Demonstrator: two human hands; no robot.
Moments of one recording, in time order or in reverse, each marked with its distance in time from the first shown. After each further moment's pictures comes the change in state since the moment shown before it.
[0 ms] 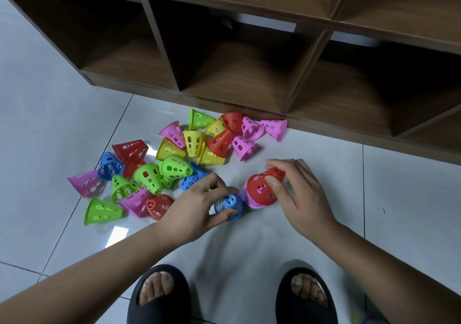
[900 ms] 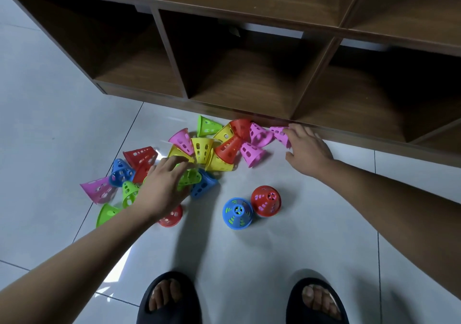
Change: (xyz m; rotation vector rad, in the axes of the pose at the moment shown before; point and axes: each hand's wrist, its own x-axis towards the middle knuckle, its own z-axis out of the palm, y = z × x) left_hand -0.003 -0.098 -0.046 0.405 0.021 -0.275; right_hand 0.125 0.112 0.025 -0.680 -0.376 0.124
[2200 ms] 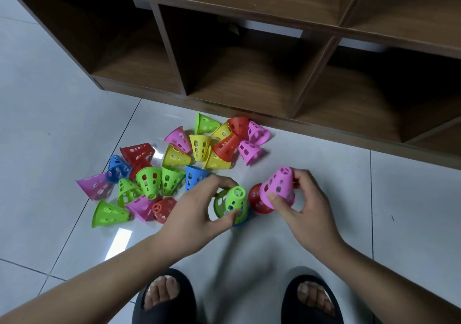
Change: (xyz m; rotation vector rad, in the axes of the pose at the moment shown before) left_hand -0.039 0.125 -0.039 -0.632 0.054 0.086; right_hand -0.164 -0.086 -0.030 1.062 0.290 0.138
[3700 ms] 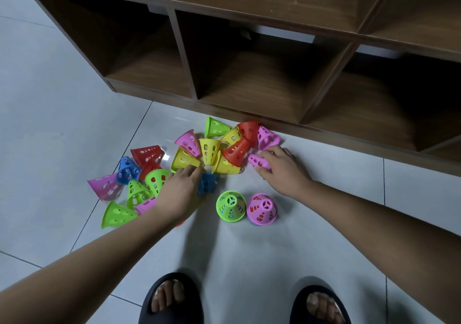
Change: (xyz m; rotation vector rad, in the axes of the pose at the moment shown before) left_hand 0.030 -0.131 -0.005 0.739 -0.096 -0.201; right_hand 0.139 0.059 0.060 -0.732 -0.403 -0.123
